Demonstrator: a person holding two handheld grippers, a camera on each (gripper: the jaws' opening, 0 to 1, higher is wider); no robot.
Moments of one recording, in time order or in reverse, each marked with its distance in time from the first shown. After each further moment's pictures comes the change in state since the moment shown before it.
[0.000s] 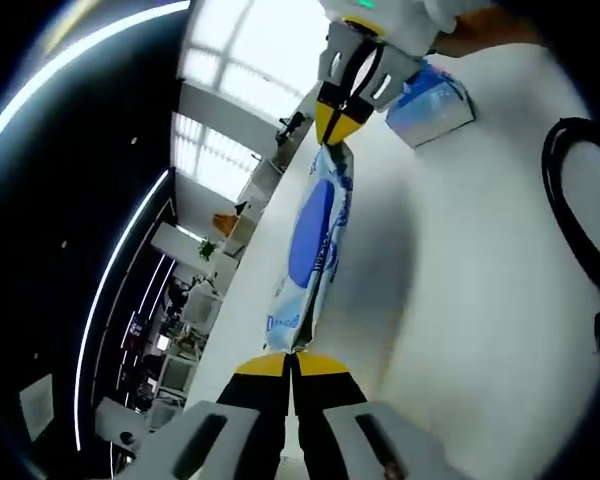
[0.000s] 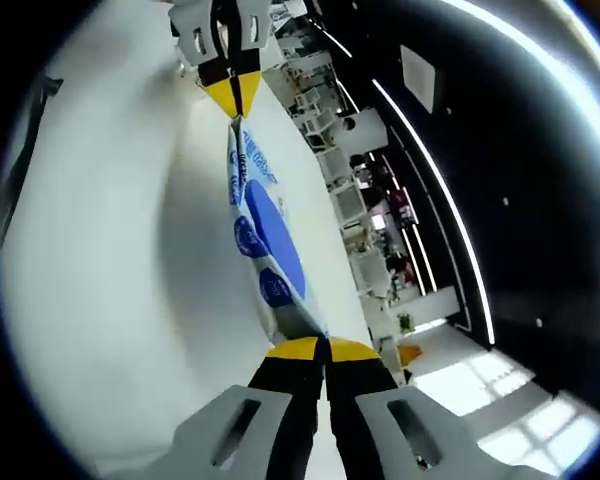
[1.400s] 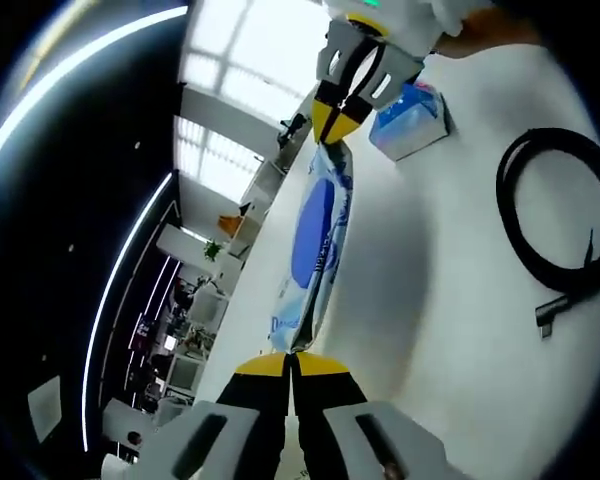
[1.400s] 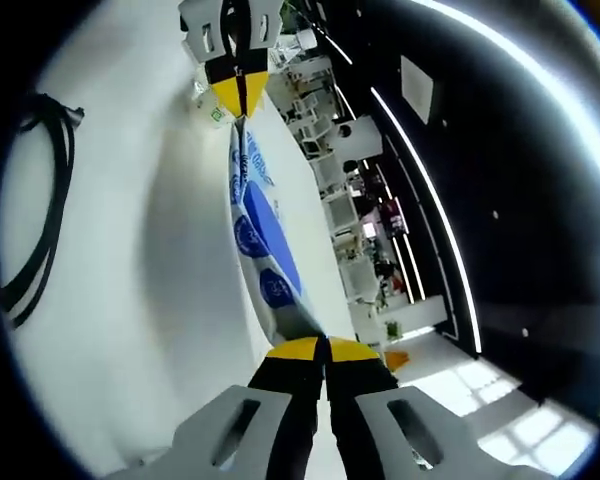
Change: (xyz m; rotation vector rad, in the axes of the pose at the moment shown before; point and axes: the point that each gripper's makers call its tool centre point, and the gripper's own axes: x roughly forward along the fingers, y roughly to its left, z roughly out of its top) left arm -0.049 -0.003 0.003 0.020 0.001 0.028; right arm -0.050 0.005 0.032 -0.035 -0.025 -0.050
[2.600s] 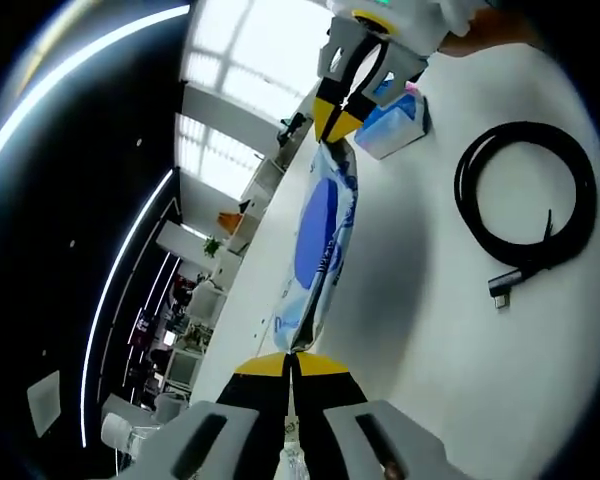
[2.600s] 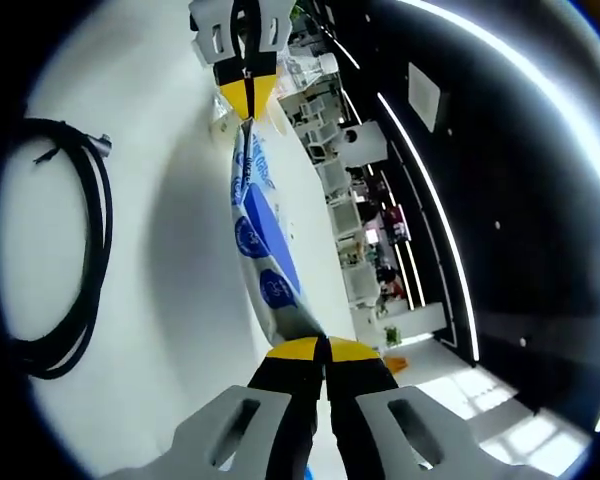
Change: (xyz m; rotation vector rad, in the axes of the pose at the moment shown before) left arm -0.033 -0.012 -0.015 -0.010 0.010 -0.002; right arm -0.021 0.018 0.025 -0.035 -0.015 0.008
